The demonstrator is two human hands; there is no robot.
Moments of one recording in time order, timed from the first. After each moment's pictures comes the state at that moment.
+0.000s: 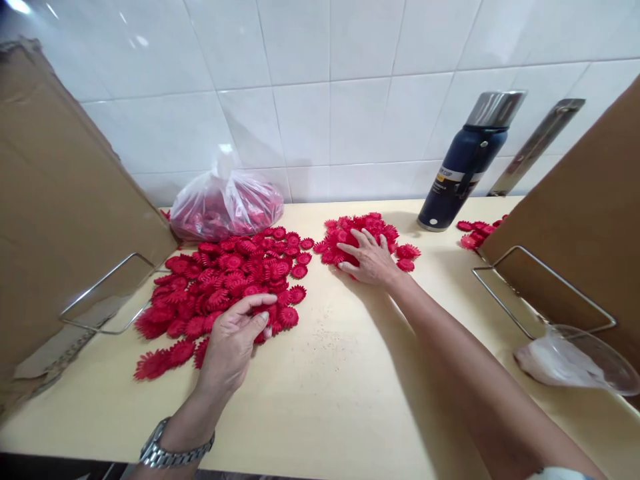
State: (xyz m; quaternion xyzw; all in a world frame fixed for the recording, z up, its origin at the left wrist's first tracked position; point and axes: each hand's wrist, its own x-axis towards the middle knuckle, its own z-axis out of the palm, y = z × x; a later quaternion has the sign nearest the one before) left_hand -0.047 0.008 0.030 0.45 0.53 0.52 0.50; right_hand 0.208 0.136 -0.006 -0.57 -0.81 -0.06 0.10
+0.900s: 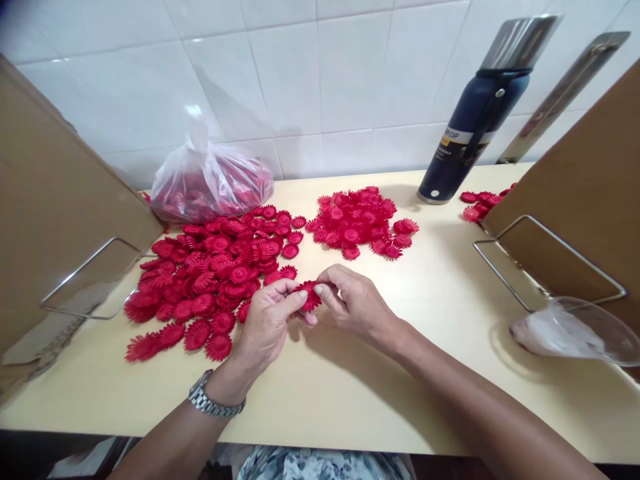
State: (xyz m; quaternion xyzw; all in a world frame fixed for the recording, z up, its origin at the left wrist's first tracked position) left_hand 0.009 0.014 0.020 0.39 0.44 0.48 0.65; right_hand 0.163 0.018 0.020 -0.46 -0.78 0.18 0.38
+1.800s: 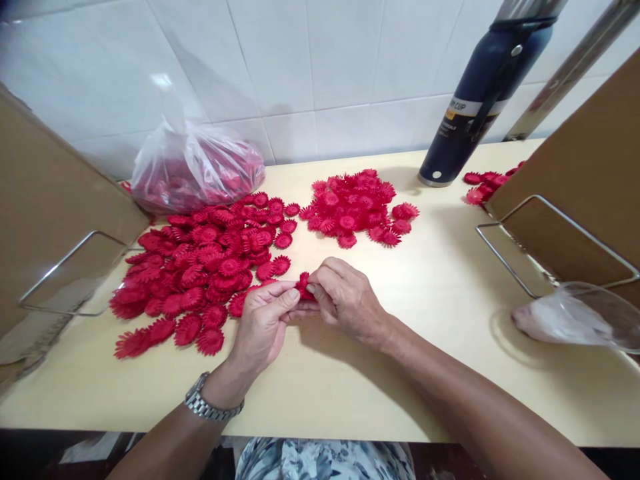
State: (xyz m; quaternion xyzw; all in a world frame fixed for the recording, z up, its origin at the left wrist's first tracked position) left_hand 0.012 0.005 0.013 0.34 0.40 0.47 0.71; right_hand 0.159 0.020 -0.002 -0.37 -0.82 0.02 0.44
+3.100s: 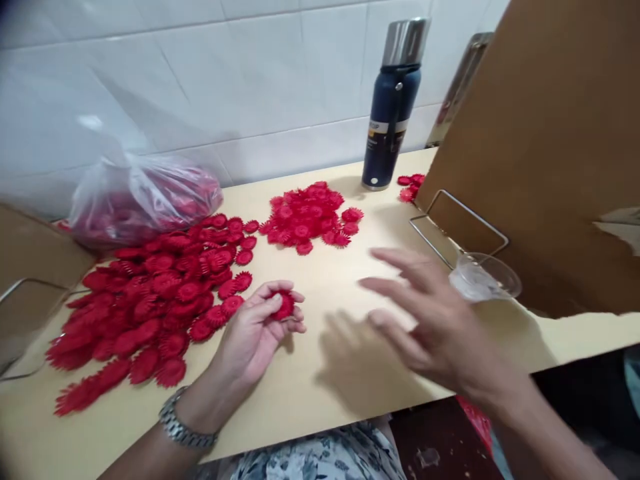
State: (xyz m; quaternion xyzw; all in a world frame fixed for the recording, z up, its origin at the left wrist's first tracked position) left_hand 0.049 0.001 0.030 0.29 0.41 0.41 0.76; right_hand 0.273 -0.068 0.051 -0.54 -0.78 -0.08 0.32
